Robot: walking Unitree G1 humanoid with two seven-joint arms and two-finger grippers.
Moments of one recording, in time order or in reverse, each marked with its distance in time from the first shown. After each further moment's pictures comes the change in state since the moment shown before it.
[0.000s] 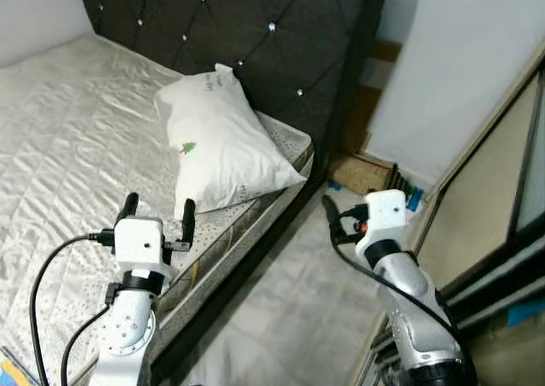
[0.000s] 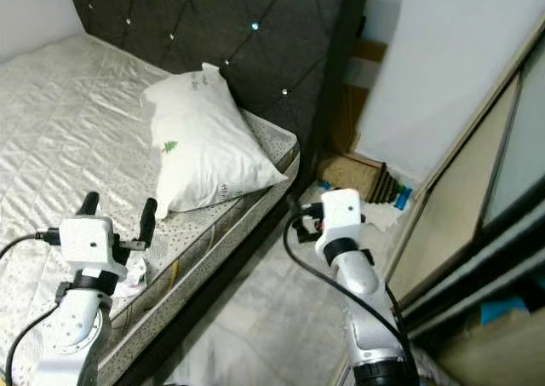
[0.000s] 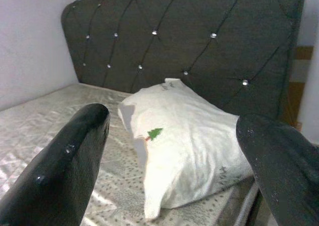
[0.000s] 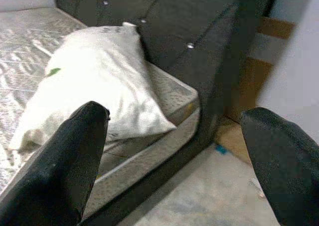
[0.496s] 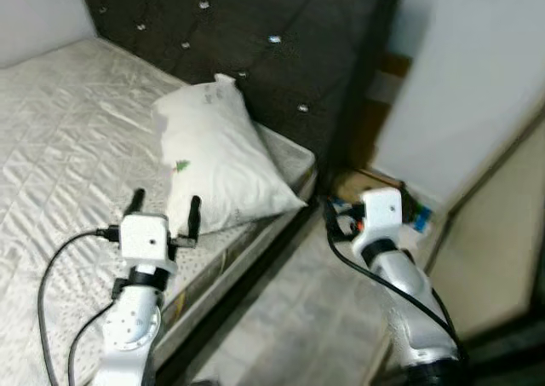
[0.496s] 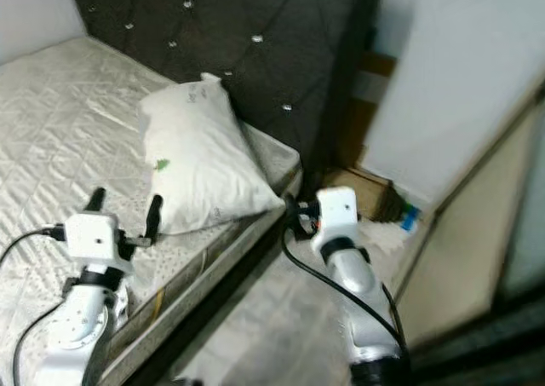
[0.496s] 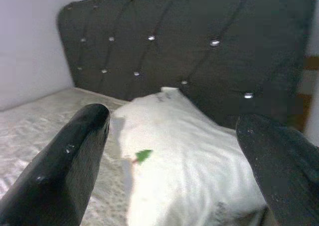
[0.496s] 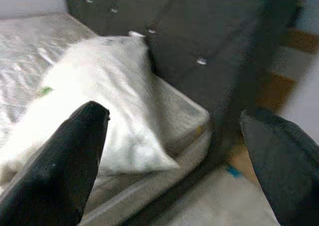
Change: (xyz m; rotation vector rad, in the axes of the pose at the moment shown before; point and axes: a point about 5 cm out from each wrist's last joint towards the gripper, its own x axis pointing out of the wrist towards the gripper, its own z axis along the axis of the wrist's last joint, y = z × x) left arm 0.000 0.001 -0.003 -0.012 0.009 0.016; right arm 0.005 0.016 0.004 0.017 -0.019 0.055
